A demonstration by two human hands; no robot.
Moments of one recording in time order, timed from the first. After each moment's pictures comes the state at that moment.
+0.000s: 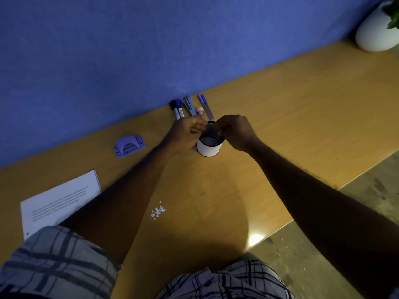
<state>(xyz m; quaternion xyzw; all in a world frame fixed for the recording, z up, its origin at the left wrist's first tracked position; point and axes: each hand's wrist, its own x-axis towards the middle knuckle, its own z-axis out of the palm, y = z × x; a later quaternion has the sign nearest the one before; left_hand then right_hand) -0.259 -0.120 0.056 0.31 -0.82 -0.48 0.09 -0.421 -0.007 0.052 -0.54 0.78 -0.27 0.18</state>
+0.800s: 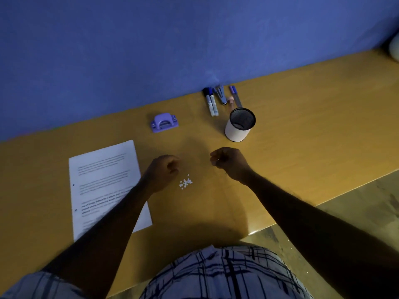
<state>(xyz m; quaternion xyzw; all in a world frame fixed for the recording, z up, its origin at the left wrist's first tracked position) -0.043 -0.065 -0.007 0.41 -0.81 -0.42 0.07 -0.277 0.043 0.008 -0.40 0.74 -0.33 0.42</state>
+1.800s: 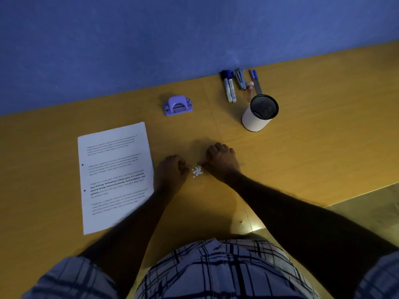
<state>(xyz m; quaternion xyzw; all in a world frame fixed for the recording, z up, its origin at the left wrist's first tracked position) -0.029 -0.026 -0.051 0.54 -0.78 -0.29 0.10 -0.212 0.021 -0.045 -0.61 0.77 -0.05 0.19</state>
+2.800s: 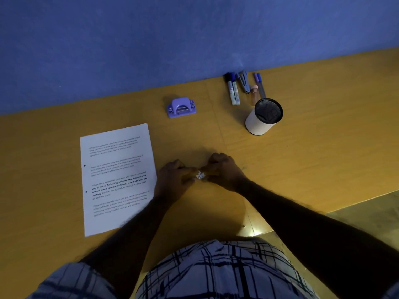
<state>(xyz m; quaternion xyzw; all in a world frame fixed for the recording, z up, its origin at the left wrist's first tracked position) -0.012 -0.026 -0.059 0.43 -0.86 -0.27 0.07 -0.223 0.034 -0.060 -0.71 0.66 -0.08 0.24</state>
